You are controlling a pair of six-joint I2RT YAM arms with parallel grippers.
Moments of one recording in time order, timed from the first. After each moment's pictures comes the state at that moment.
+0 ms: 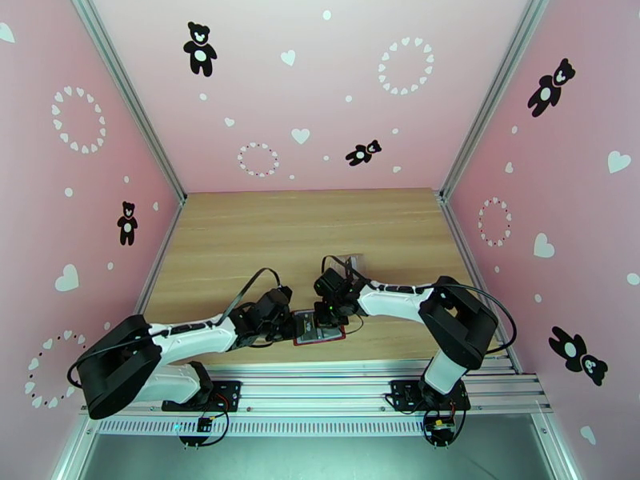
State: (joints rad) left arm -0.87 1.35 0.47 -0.04 0.20 -0.97; right arm 0.87 1.70 0.87 -0.35 -0.33 0.75
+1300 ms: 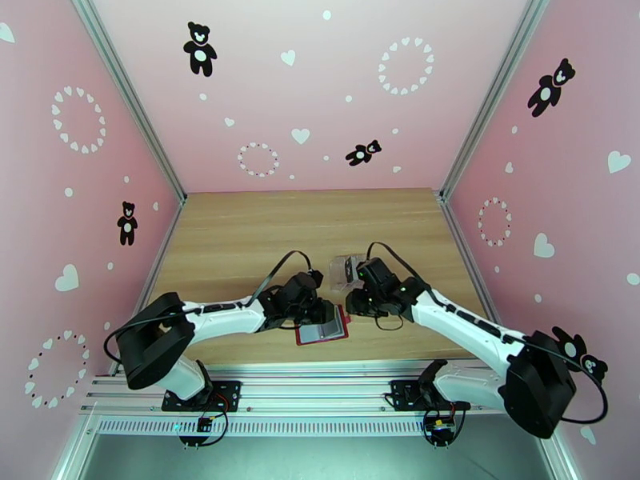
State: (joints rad) left arm -0.95 1.60 0.78 0.02 0.26 -0.94; right arm 0.64 1.18 0.74 -0.66 -0.14 0.67
